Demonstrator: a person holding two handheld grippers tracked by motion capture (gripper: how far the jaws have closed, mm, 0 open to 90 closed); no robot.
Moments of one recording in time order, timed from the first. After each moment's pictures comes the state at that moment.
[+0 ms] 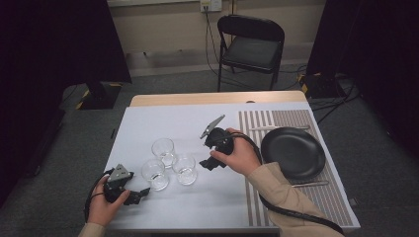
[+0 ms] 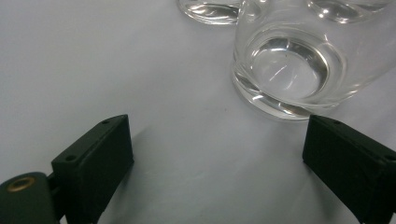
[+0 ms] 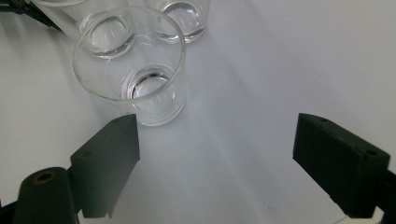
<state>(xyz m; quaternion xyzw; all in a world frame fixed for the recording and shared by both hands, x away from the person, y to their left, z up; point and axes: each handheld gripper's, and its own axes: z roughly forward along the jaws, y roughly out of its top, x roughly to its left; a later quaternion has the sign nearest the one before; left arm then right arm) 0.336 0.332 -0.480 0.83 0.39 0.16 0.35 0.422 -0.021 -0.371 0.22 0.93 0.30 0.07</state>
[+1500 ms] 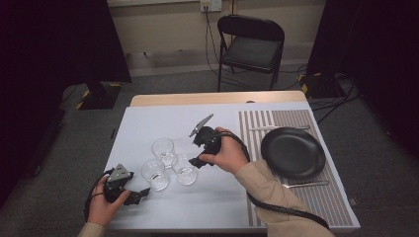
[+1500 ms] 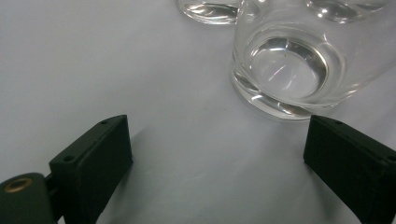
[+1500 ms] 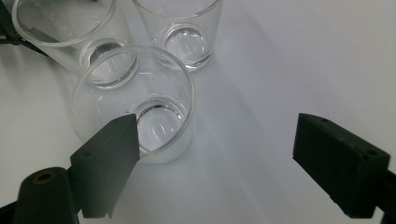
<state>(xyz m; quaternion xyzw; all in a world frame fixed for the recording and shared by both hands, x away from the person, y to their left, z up) 0.336 0.332 -0.480 0.84 0.39 0.16 0.35 0.430 0.008 -0.377 0.22 0.92 0.31 0.07</state>
